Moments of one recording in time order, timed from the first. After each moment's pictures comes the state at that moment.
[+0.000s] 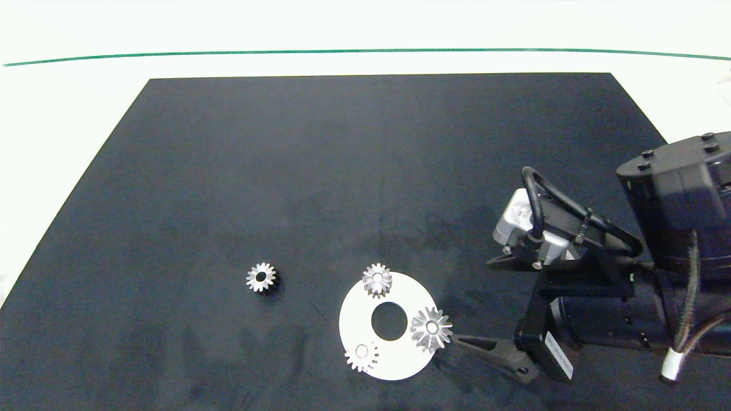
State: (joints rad) left arm 0.05 0.88 -1.18 0.65 0.18 0.26; right arm 0.77 1.47 -1.03 0.22 -0.02 -0.26
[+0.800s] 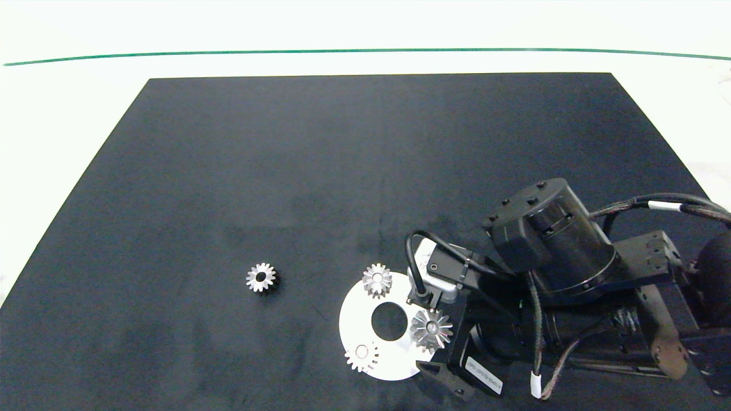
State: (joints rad) left arm -0.01 0.89 -1.22 0.65 0.18 0.18; right arm 0.87 1.67 -1.13 0.27 -0.16 -0.33
